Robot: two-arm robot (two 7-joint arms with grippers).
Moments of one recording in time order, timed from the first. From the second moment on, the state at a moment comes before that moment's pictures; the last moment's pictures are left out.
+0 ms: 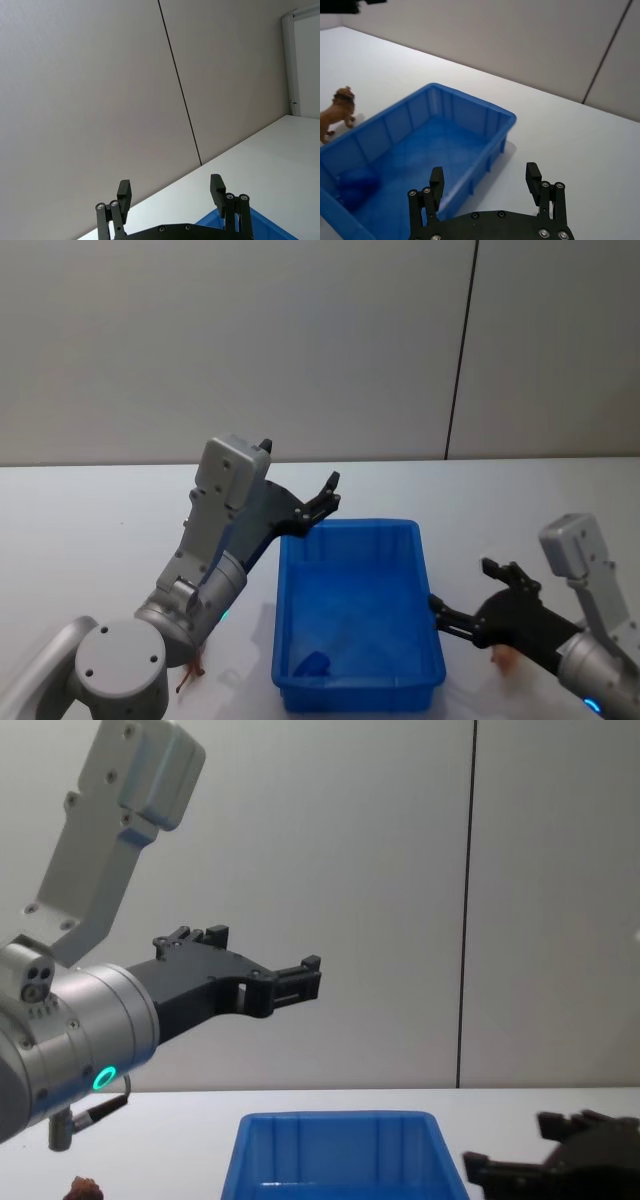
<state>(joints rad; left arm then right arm) -0.24 0.38 0.45 -1.63 -0.20 0.01 -0.01 0.05 0.32 -0.28 -1.60 0.18 0.19 0.35</state>
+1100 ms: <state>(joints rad) -0.24 0.38 0.45 -1.63 -0.20 0.01 -0.01 0.02 0.37 -0.25 -1.56 0.21 0.35 0.29</state>
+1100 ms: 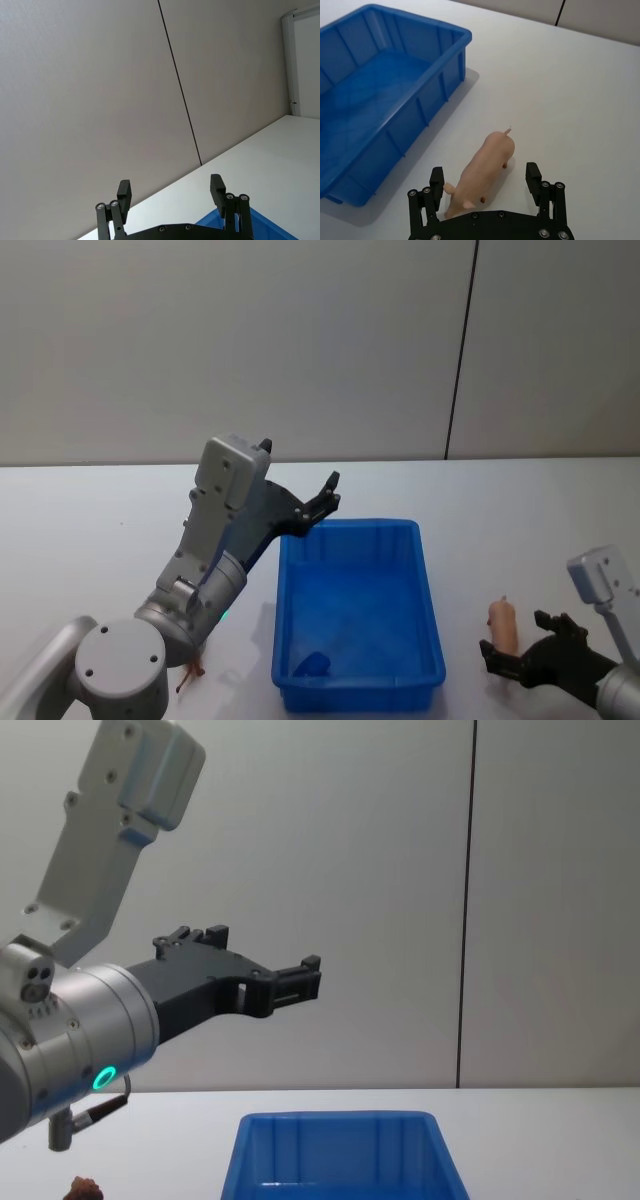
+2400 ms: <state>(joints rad) -0.24 0.38 0.45 -1.63 -0.20 0.01 -0.01 0.02 0.36 -0.26 -1.56 0.18 0.31 0.28</state>
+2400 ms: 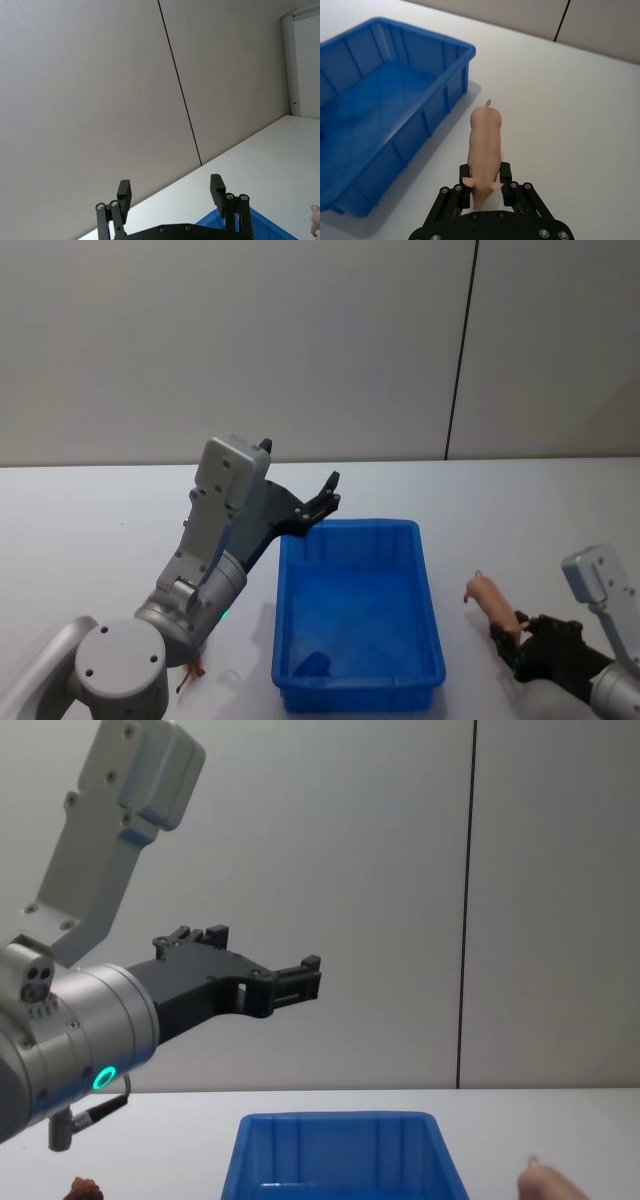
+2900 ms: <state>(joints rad) -0.24 0.38 0.45 -1.63 -0.20 0.01 -0.01 0.04 0.36 -0.26 -1.64 0.17 0.22 0.31</state>
